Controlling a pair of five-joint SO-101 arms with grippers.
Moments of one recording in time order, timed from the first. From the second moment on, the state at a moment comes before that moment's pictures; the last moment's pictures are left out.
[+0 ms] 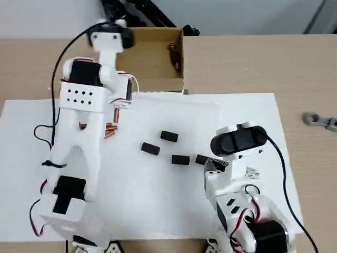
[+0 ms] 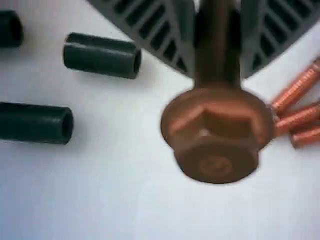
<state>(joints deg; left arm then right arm) 5.7 9.7 -26.6 99.3 5.9 -18.0 -87.8 56.5 80.0 -8.0</state>
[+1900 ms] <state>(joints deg) -22.0 -60.3 8.5 99.7 -10.3 -29.4 8.8 -6.9 88.2 46.3</state>
